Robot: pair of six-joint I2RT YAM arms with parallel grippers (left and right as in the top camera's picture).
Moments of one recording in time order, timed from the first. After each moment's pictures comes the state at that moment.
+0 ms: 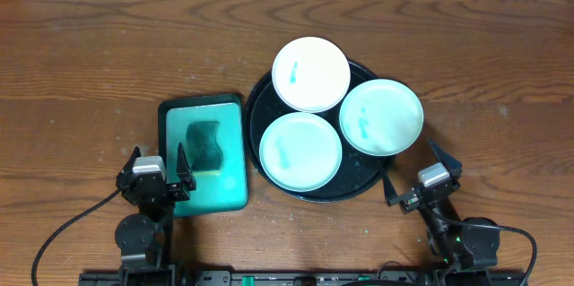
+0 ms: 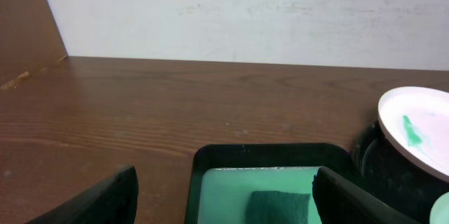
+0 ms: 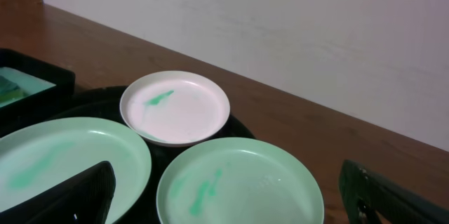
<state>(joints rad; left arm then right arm) 0.07 0.01 0.01 -0.11 -0.01 -0.01 0.08 0.01 0.01 -0.04 -0.33 -0.19</state>
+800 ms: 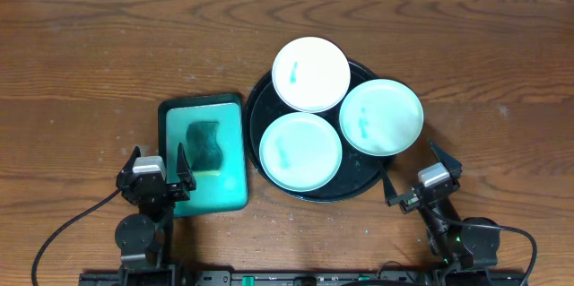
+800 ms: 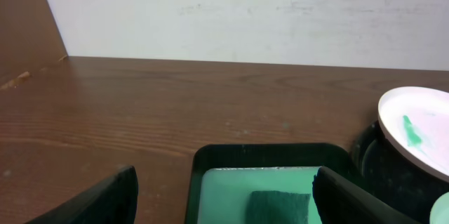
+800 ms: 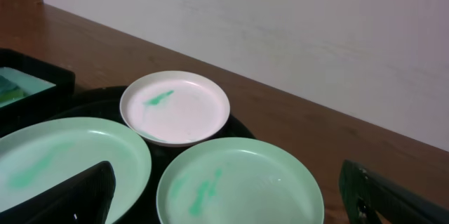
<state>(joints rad) 0.07 0.01 0.01 -0.11 -0.01 -0.01 0.08 0.01 0.01 -0.04 -0.33 -0.19</state>
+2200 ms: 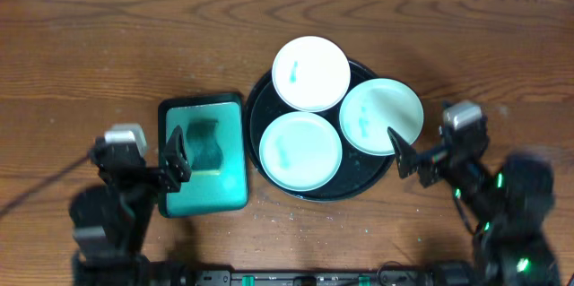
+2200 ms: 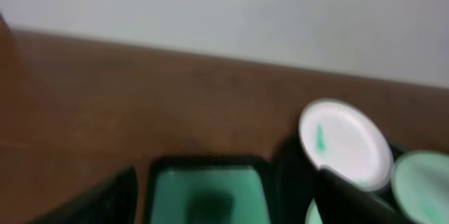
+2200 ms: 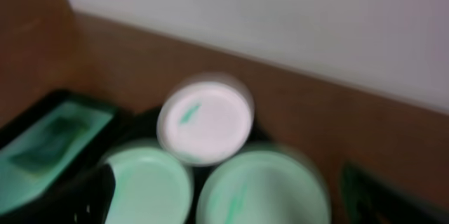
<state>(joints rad) 0.07 0.47 0.68 -0.55 0.15 -0.14 0.08 0.70 0.82 -0.53 -0.38 -0.09</state>
